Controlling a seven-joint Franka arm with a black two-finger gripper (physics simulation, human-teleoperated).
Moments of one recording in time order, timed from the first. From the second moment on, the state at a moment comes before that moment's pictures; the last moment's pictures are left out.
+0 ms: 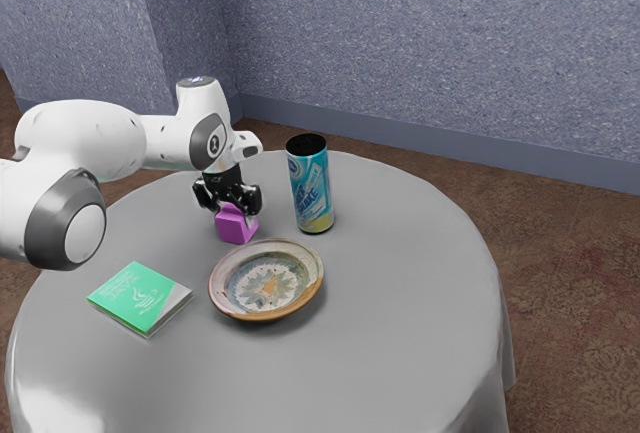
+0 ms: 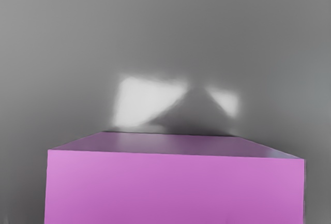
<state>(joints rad) -0.02 0.77 0.23 -1.39 -0.21 2.17 0.09</state>
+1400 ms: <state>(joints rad) -0.17 0.31 0.15 -1.88 -0.19 2.13 -0.31</state>
